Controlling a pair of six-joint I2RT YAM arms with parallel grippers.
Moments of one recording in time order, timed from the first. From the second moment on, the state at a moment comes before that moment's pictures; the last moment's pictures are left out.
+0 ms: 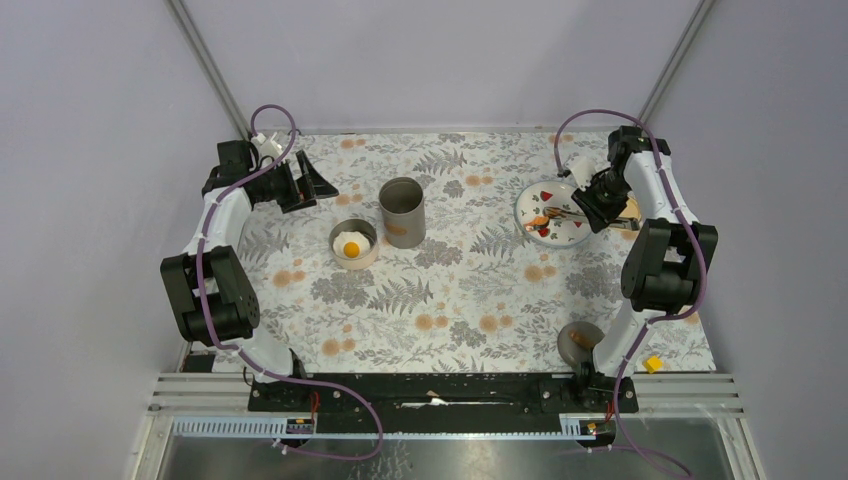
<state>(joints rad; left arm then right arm) 0.23 1.64 1.28 -0.52 0.85 -0.17 -0.13 1.86 1.61 -1.20 -0.15 -0.94</state>
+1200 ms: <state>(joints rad) 0.23 1.64 1.28 -0.52 0.85 -0.17 -0.10 1.75 1.74 -1.26 -0.20 -0.94</state>
